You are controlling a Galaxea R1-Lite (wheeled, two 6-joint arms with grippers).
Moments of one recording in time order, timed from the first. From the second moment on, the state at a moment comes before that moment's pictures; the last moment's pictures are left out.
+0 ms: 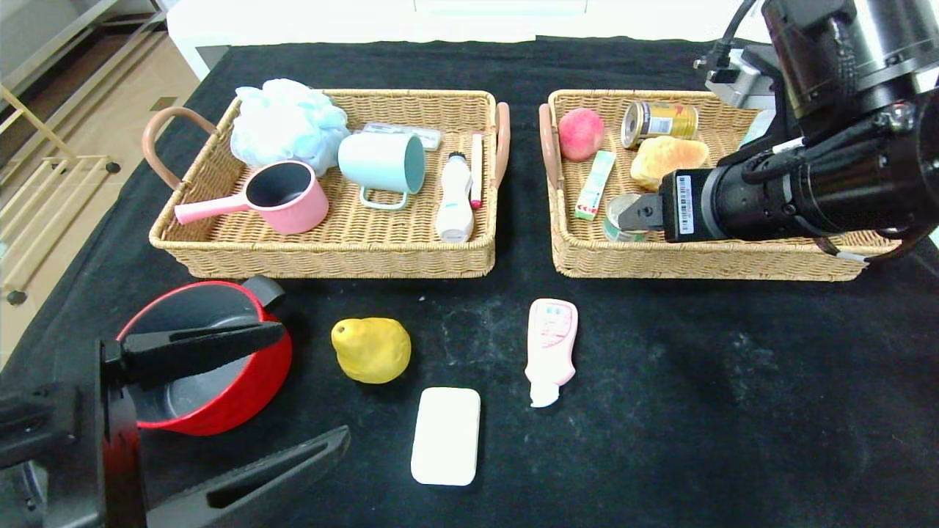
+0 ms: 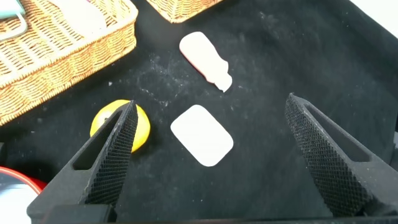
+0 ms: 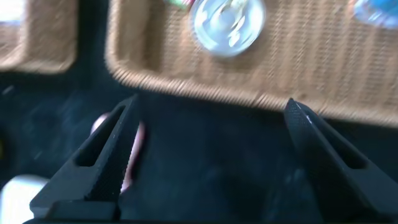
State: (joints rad) left arm -0.62 1.00 -0.60 -0.30 -0.19 0.10; right arm 0.64 1.74 -1.76 0.58 -0.41 0.31
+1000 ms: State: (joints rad) left arm -0.62 1.00 -0.60 -0.30 -0.19 0.10; right arm 0.92 1.97 -1.78 0.65 -0.60 0.56
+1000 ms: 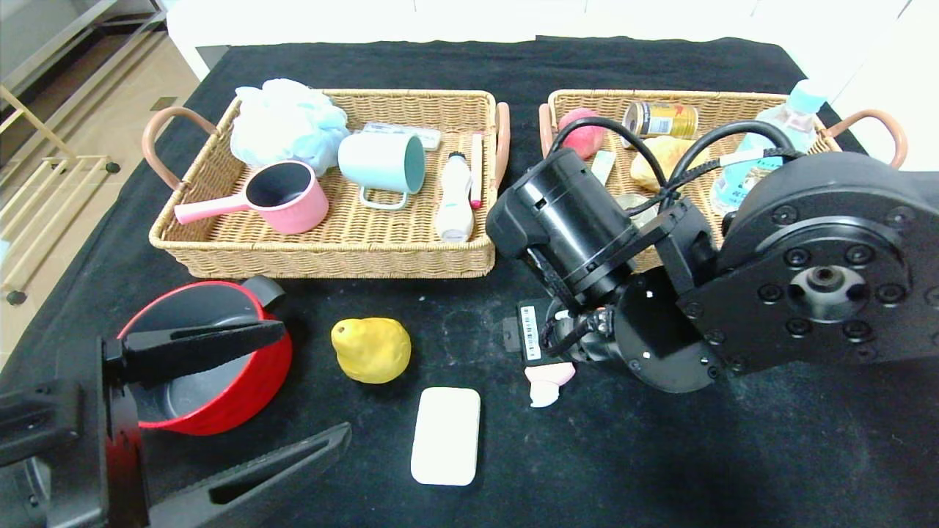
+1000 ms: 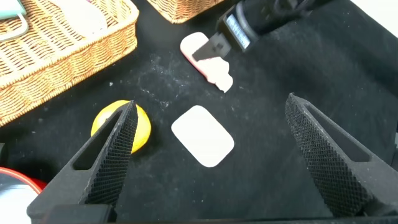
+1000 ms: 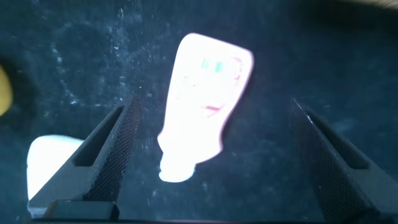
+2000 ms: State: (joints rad) left arm -0.62 1.00 -0.60 -0.30 -0.19 0.10; right arm 0.90 2.07 -1.83 0.64 -0.63 0.58
